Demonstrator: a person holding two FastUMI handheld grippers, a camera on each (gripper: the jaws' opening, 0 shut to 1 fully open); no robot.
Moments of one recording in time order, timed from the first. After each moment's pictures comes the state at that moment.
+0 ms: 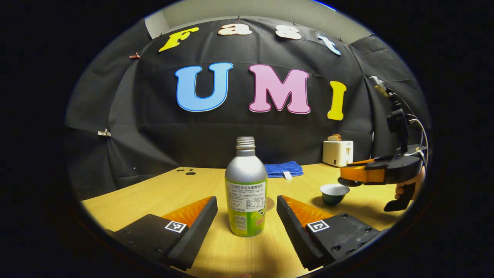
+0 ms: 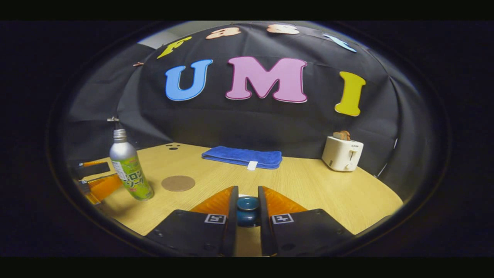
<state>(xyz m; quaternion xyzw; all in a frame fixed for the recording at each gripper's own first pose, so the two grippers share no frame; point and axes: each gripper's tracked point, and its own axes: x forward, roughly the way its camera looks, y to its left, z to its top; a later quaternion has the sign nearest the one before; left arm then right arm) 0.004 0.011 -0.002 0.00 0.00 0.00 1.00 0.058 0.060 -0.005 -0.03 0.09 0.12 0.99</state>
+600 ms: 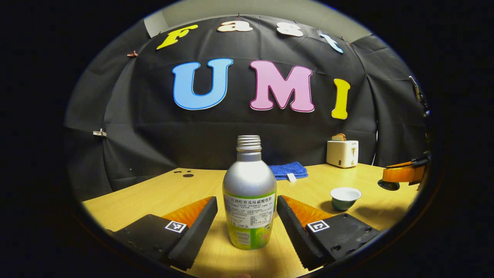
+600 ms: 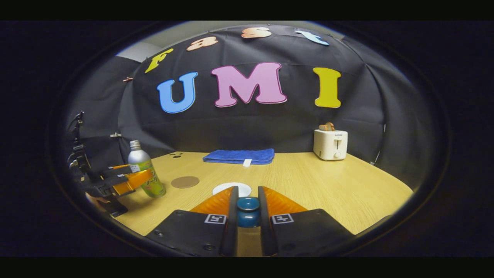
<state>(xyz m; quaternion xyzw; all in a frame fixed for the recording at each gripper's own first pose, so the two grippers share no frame) 0.047 0.009 -0.002 0.00 0.00 -0.01 1.00 0.009 0.023 -0.011 0.02 0.08 0.11 0.99</state>
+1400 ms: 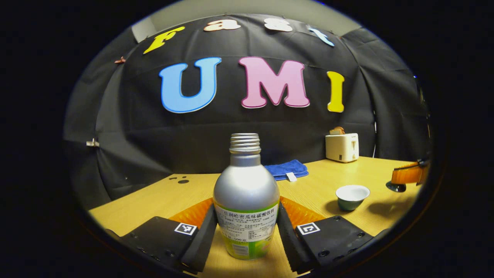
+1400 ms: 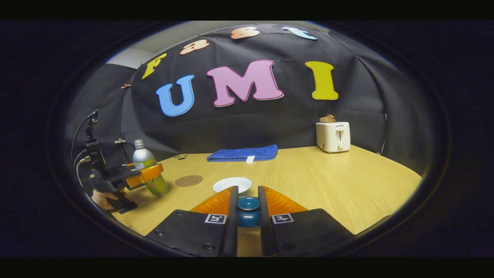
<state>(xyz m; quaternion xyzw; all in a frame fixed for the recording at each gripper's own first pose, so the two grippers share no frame) 0.071 -0.008 0.002 0.06 0.00 -0.03 1.00 0.015 0.005 -0.019 0.06 0.06 0.12 0.99</state>
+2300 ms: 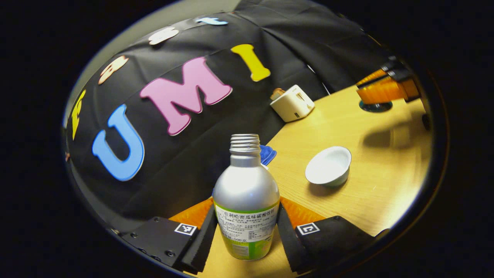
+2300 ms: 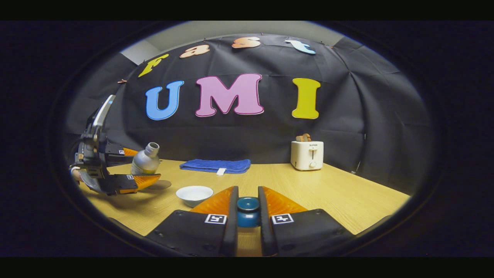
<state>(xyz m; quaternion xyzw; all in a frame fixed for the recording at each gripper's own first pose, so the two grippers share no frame) 0.103 -0.097 -0.003 0.40 0.02 -0.13 0.91 0.024 -0.046 -0.004 0.00 0.00 0.05 1.00</state>
